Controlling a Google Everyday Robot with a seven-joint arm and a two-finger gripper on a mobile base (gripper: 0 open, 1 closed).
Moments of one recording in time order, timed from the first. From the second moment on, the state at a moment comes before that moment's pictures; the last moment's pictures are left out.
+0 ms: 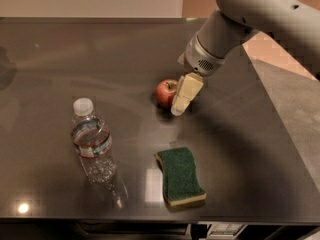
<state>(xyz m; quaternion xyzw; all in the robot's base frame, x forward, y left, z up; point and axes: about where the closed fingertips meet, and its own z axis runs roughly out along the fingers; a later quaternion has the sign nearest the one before) 0.581 -0.052 0.870 -0.64 0.73 0.11 0.22</state>
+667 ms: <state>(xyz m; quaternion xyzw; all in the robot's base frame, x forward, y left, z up) 0.587 -0.042 0.854 -0.64 0.72 0.12 0.22</state>
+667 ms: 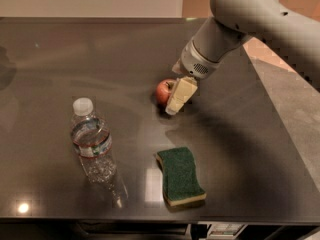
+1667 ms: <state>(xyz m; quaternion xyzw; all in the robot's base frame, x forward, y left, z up) 0.561 -0.023 0.873 -0.67 0.69 0.15 0.23</state>
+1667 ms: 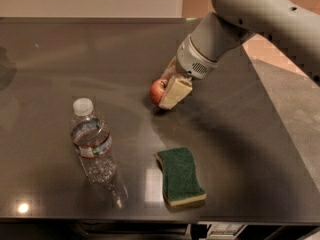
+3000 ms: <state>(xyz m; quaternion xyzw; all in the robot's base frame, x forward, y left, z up) 0.466 0.054 0.868 -0.81 0.51 0.19 0.20</state>
